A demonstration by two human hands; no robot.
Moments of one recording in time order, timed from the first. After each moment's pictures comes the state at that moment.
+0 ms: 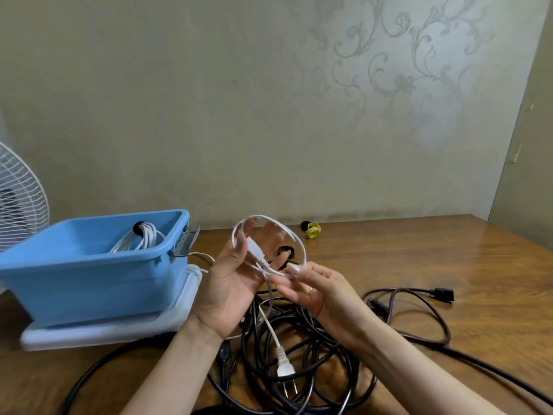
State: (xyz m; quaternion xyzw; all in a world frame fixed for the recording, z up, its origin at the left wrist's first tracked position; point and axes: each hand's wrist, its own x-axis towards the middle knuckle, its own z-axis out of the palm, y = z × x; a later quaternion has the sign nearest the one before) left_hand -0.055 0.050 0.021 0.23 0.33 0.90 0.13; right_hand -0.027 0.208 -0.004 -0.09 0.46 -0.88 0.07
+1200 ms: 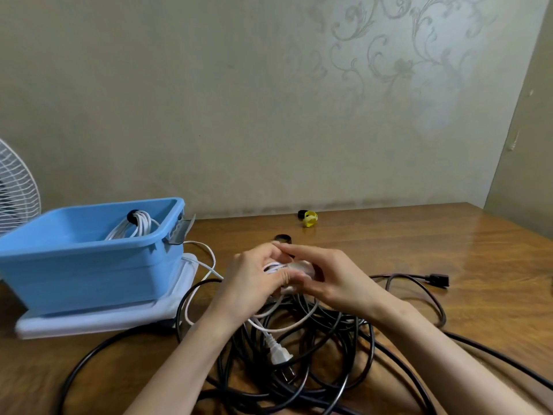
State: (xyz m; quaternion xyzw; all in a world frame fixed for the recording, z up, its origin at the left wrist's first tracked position) left_hand -0.042 0.062 0.013 0.24 0.84 0.48 -0.09; right_hand -0.029 0.237 0.005 -0.28 0.87 -0.38 -0.13
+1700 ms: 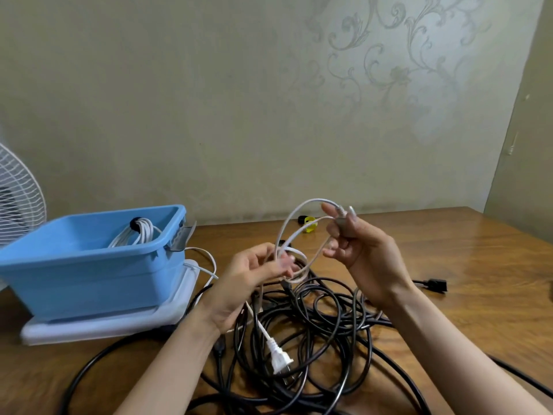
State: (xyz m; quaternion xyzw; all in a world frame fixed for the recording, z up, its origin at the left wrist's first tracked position) left_hand -0.042 0.058 0.022 0.28 0.67 0.68 0.08; right_hand -0.036 0.258 0.022 -0.17 0.45 -0.88 -0.07
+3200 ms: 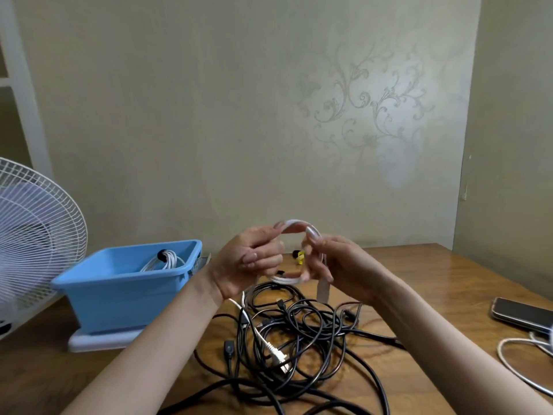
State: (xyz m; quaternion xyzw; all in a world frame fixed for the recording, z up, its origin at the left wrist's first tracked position) left_hand 0.010 0.054 0.119 0.37 0.49 0.74 0.28; right_hand 0.040 0.241 0.095 -0.28 0.59 -0.75 0.05
